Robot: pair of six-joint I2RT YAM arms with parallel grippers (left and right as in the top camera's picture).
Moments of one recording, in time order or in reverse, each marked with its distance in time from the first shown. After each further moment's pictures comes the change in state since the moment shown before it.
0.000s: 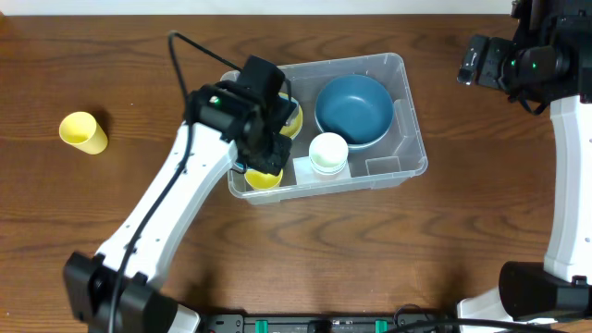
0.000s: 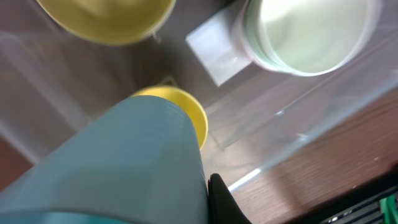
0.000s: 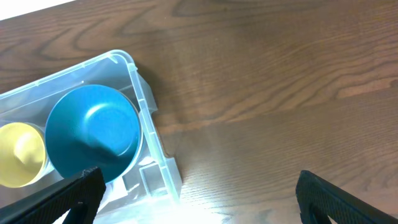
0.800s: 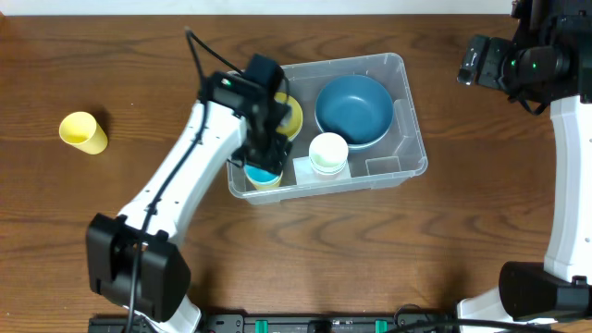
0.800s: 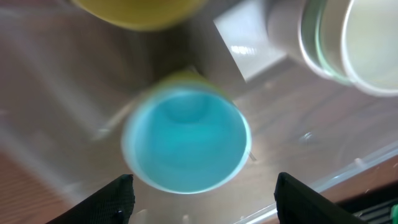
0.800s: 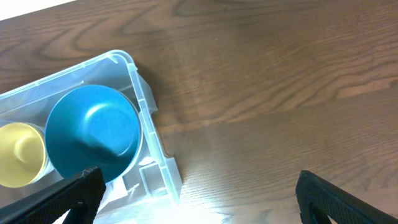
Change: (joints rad) left arm 0.066 0.113 0.072 -0.051 -0.015 -0.005; right arm 0.000 0.000 0.000 0.000 0.000 0.000
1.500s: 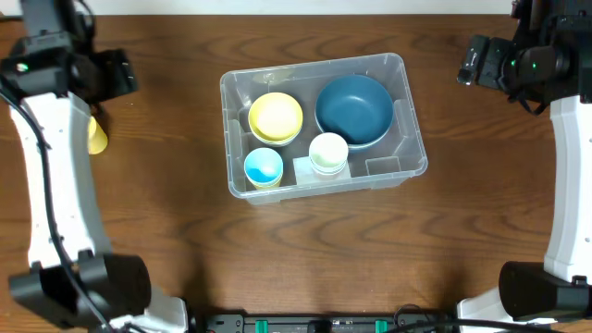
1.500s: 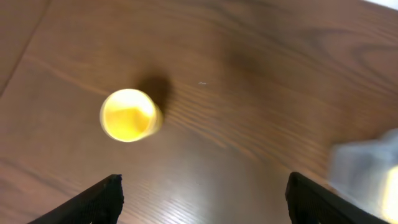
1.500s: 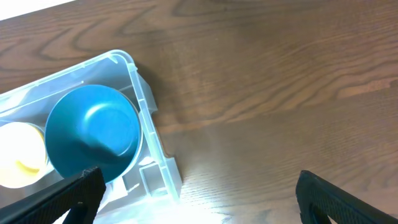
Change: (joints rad) left arm 0.630 -0.053 0.214 0.211 -0.240 -0.103; right arm 0.000 0.000 0.000 0.000 0.000 0.000
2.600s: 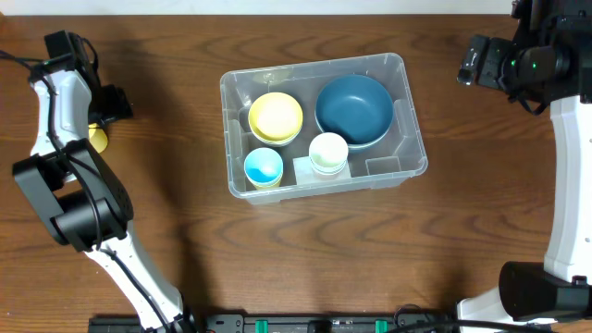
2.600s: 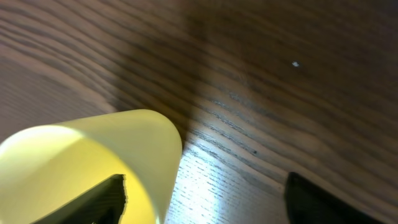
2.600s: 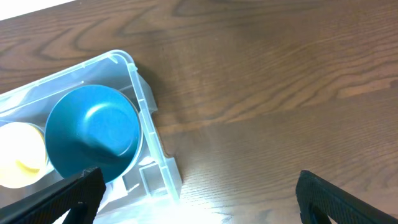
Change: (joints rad) left arm 0.134 0.486 -0.002 0.169 -0.010 0.079; right arm 0.000 0.000 0.000 0.000 0.000 0.000
